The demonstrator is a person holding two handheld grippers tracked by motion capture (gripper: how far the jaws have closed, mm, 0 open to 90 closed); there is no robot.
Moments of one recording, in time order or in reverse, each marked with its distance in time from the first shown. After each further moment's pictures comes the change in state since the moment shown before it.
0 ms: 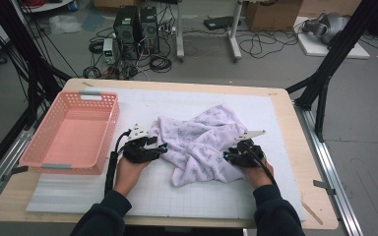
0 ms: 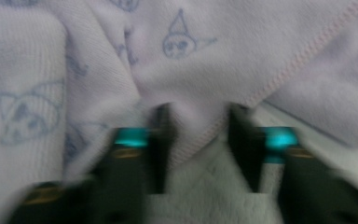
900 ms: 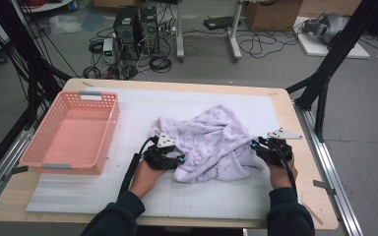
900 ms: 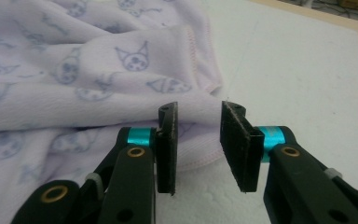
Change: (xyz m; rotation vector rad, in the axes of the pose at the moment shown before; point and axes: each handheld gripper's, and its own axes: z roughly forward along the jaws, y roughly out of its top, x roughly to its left) left arm -0.051 -0.001 0.041 0.157 -0.064 0.206; right arm -0.041 -0.027 -0.055 -0.221 -0.269 0.124
